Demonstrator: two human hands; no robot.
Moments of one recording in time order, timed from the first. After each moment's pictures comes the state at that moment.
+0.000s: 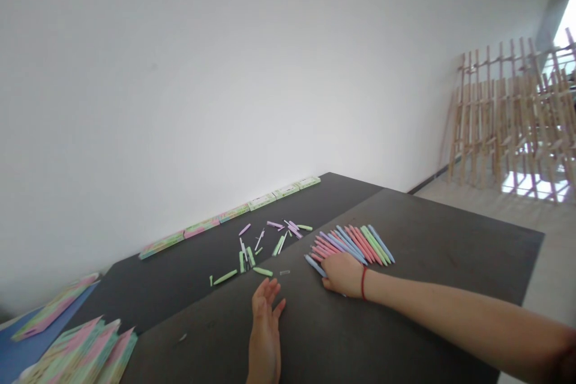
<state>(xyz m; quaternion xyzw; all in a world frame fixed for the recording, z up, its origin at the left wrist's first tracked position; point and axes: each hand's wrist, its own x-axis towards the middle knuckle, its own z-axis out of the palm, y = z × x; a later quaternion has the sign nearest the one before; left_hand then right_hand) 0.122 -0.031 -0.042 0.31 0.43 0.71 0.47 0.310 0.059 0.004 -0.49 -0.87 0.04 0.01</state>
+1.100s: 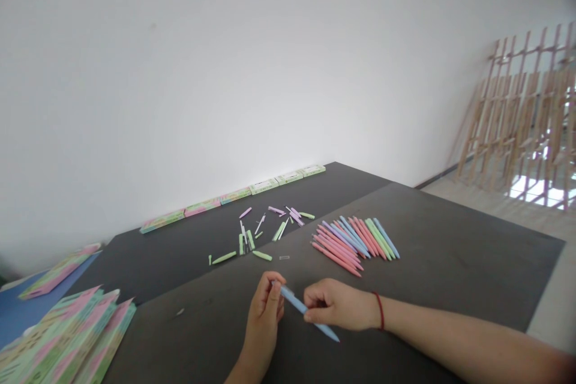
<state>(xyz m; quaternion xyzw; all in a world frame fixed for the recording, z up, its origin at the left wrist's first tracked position) 0.127 -0.038 -0.025 0.39 0.47 0.61 0.50 0.302 0.014 -0.006 -0.25 -0.83 0.48 0.13</state>
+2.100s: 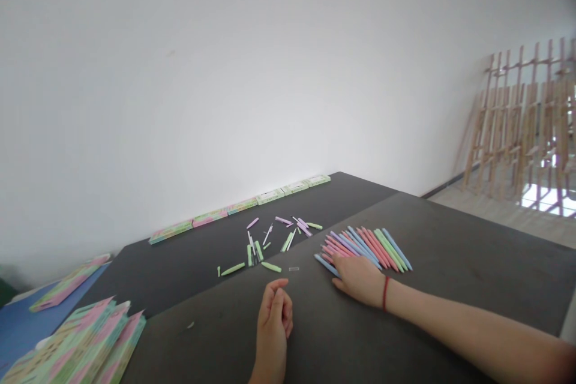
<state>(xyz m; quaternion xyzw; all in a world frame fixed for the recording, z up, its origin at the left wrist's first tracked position) 0.125 -0.030 -0.038 0.37 0.48 0.65 0.46 0.313 0.052 0.005 -0.53 -0.84 0.01 0.03</state>
